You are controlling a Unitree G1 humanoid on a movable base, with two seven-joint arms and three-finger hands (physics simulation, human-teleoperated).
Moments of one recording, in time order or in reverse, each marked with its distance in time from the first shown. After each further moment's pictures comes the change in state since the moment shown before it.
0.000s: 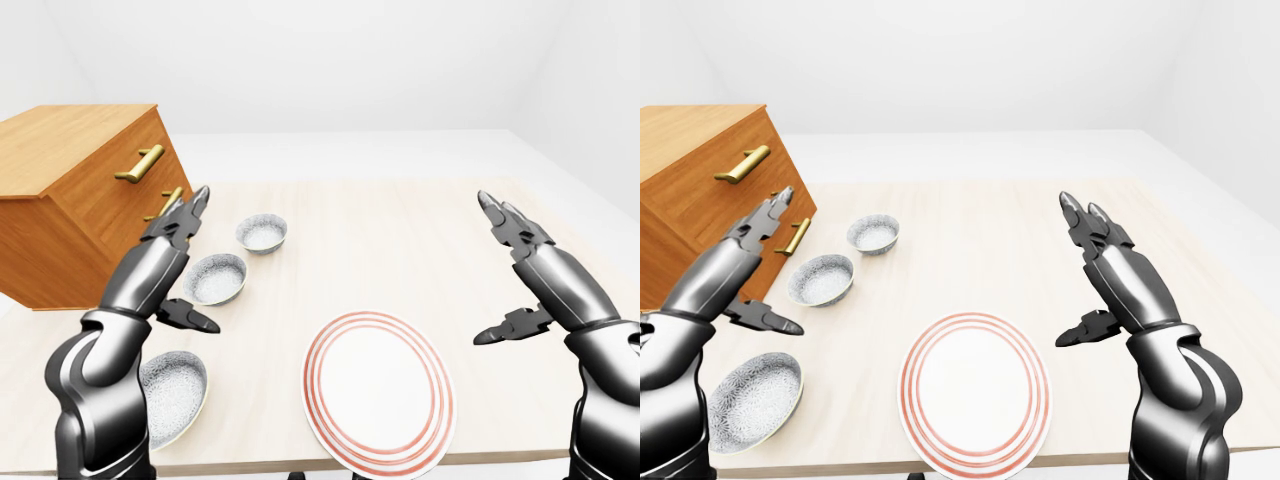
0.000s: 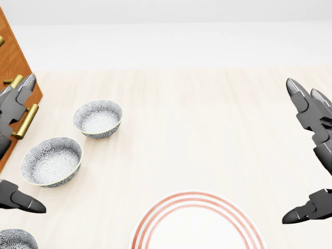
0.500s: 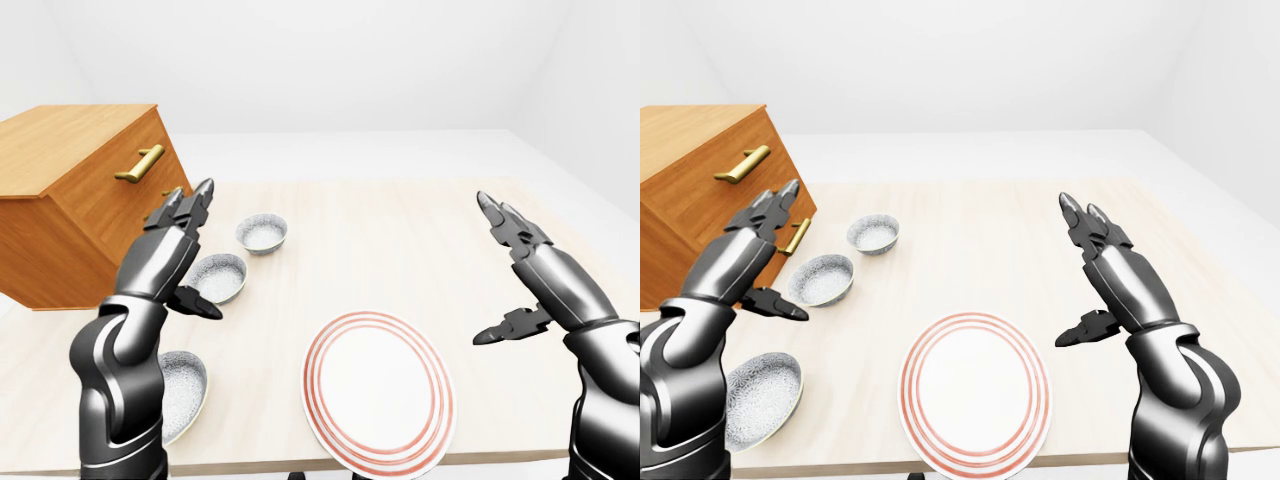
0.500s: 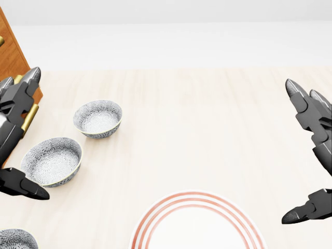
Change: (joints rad) left arm -0.061 0.001 -0.071 0.068 0.176 0.000 0.075; right arm -0.001 0.000 0.002 0.009 0.003 0.000 0.000
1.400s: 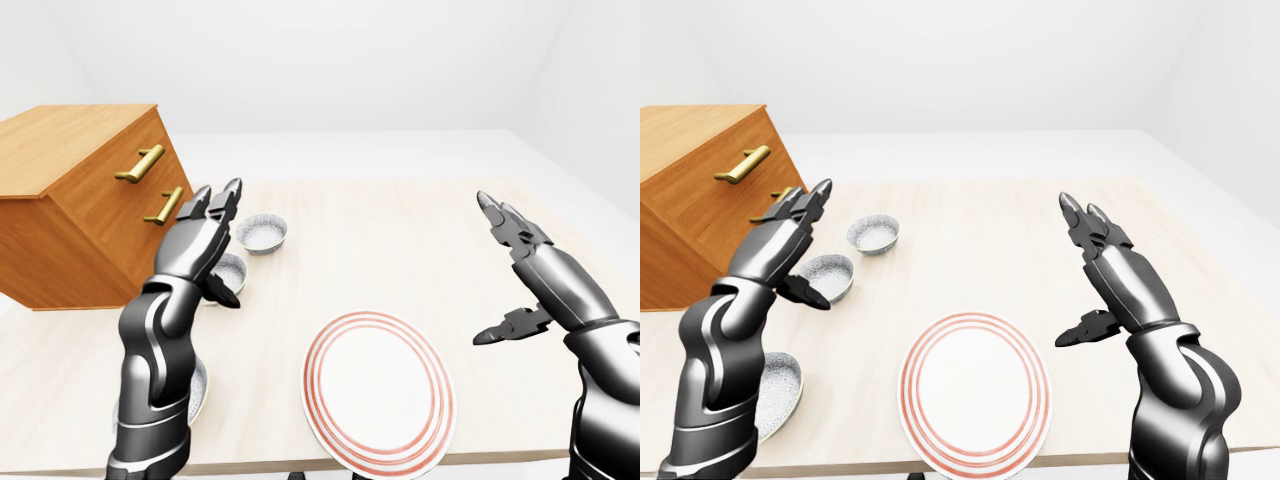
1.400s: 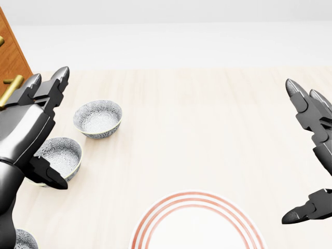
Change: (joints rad) left arm -0.102 -0.034 -0.120 0.137 0.150 0.000 0.041; right arm 0.000 -0.002 -0.001 0.001 0.005 0.000 0.000
